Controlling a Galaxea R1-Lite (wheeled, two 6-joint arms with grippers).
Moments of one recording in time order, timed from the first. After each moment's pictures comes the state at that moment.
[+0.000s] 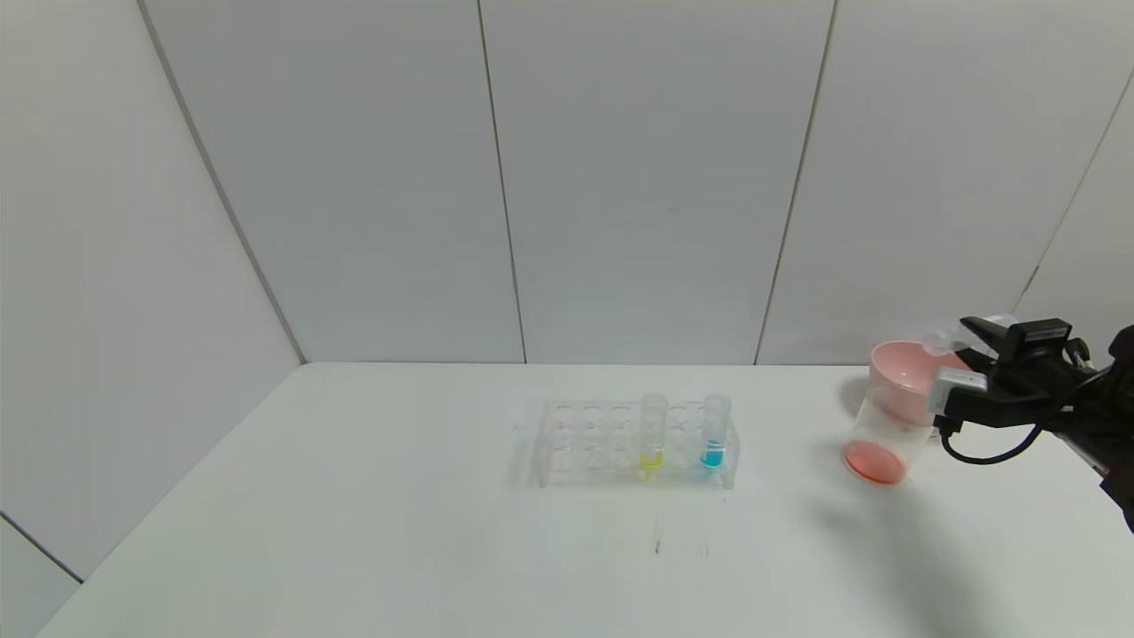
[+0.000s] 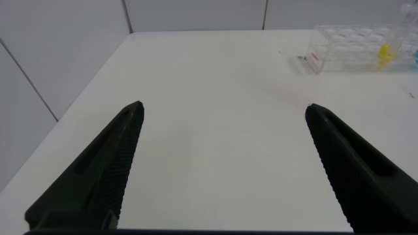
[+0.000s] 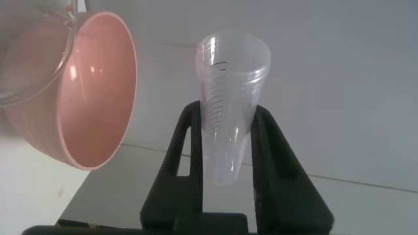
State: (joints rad) left arm 0.00 0.00 0.00 0.00 0.00 0.00; right arm -0.21 1.95 -0.66 -1.27 0.22 -1.70
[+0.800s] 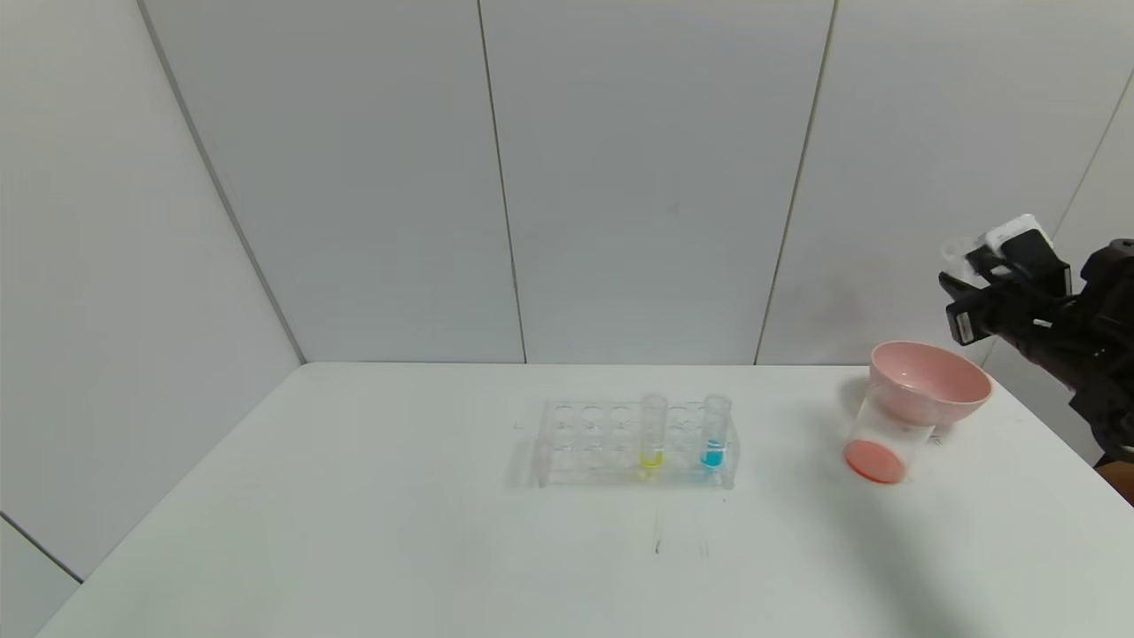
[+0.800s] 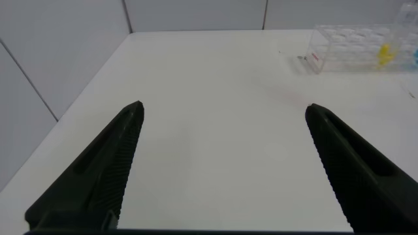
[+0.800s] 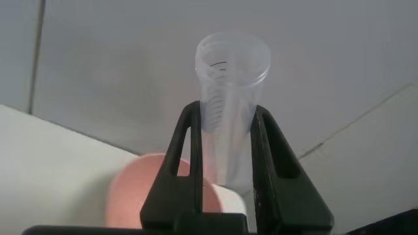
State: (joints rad) left arm 0.00 0.00 0.00 0.00 0.00 0.00; right arm -0.16 1.98 -0.99 -1.05 0.10 -0.55
